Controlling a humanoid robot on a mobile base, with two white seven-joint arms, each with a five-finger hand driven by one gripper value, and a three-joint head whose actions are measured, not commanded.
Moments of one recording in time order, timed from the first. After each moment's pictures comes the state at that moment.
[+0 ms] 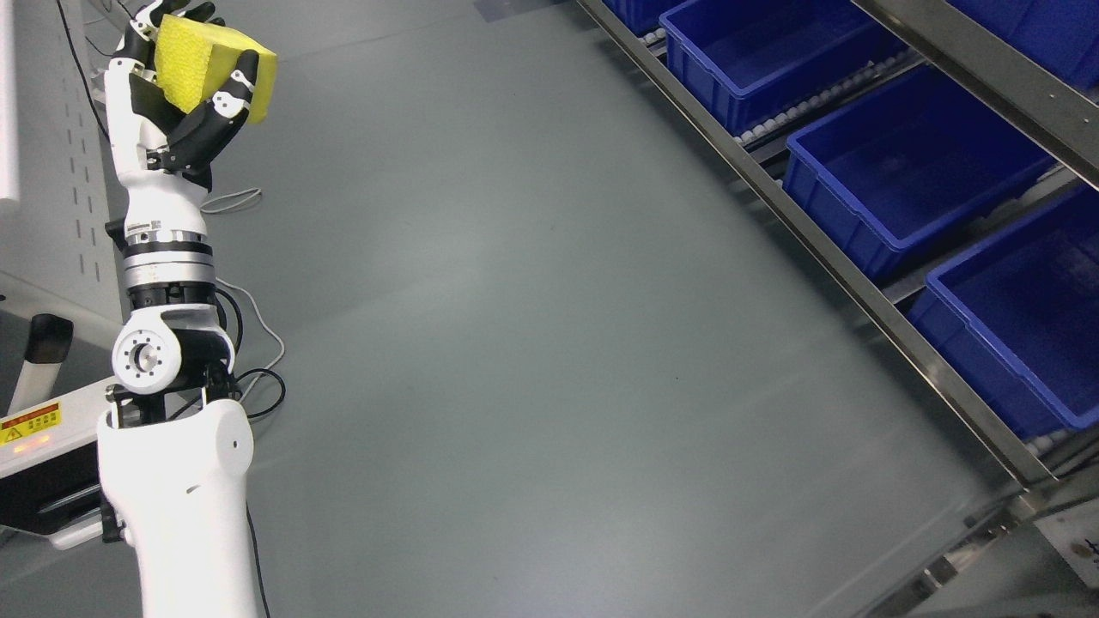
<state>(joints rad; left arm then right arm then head) -0.43 0.00 0.18 -1.63 0.17 -0.08 -0.04 0.00 0.00 -0.09 0.00 0.00 -0.10 0.02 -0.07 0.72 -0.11</state>
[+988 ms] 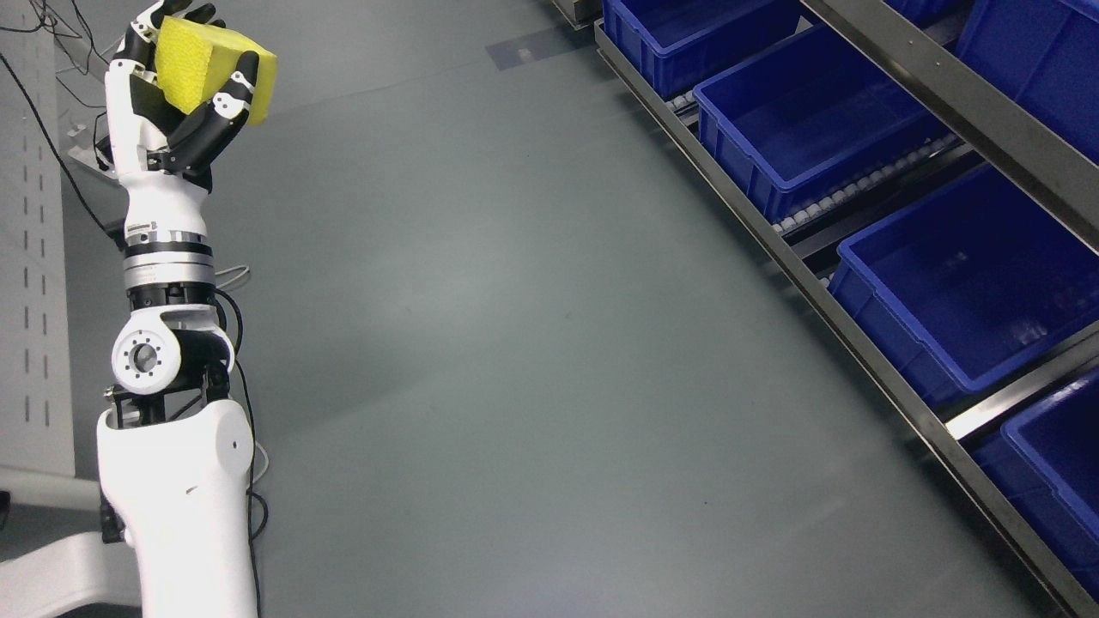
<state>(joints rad) -0.43 0.00 0.18 -1.63 0.17 -0.07 -0.04 0.00 0.00 -0.09 0.00 0.00 -0.10 0.02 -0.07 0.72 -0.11</state>
